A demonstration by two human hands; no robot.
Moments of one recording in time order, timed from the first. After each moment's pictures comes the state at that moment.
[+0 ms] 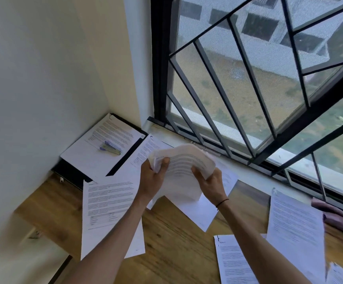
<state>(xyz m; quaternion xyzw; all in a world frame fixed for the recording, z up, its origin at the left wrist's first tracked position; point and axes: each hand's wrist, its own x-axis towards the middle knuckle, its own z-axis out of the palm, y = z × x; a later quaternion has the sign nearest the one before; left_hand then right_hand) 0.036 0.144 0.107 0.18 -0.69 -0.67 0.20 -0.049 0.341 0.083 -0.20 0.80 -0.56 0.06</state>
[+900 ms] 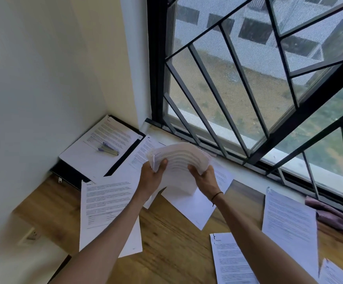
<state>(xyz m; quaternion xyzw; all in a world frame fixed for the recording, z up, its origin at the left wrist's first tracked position) 0.033 0.147 0.102 0.19 -0.72 -0.64 0.16 -0.052 0.335 0.099 -0.18 0.80 -0.56 0.09</state>
